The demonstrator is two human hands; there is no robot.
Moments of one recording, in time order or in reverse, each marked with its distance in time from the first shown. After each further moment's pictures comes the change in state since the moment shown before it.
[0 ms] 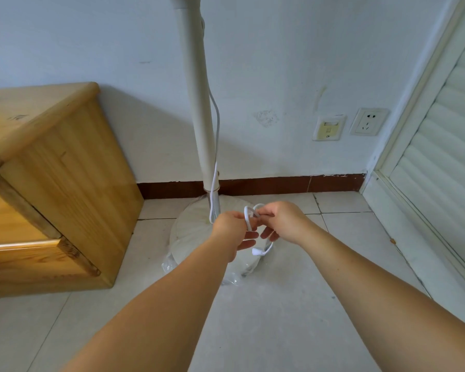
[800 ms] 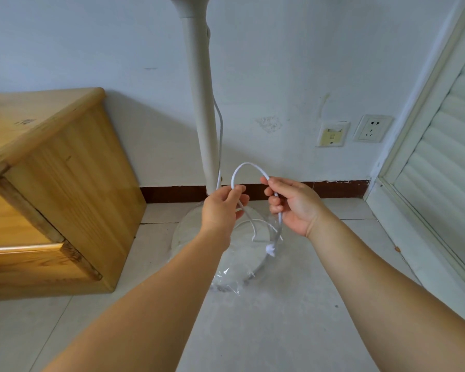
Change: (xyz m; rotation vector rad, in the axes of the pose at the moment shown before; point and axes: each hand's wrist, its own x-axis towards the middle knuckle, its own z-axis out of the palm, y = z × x) left_hand 0.002 0.023 -0.014 -0.182 0.101 0.455; right_hand 0.002 -0.028 -0.025 1.137 0.096 -0.095
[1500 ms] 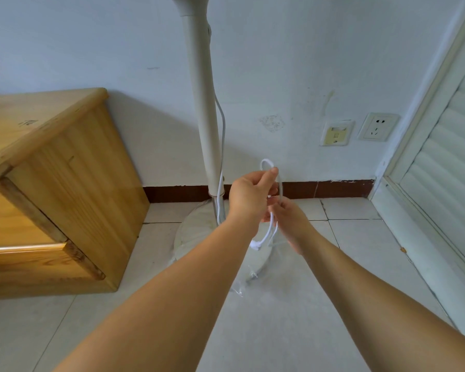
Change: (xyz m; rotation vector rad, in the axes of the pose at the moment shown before) left_hand -0.006 0.026 0.042 0.063 -0.071 0.032; right_hand 0.008 0.042 -0.012 -0.661 0.093 -0.100
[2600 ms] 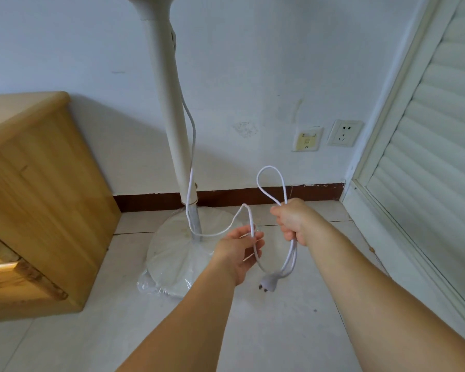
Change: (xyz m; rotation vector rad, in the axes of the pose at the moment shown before) left_hand -0.010 -0.078 0.018 -0.382 -0.104 -0.563; right_hand 0.002 -0.020 -0.059 -0.119 0.127 0.409
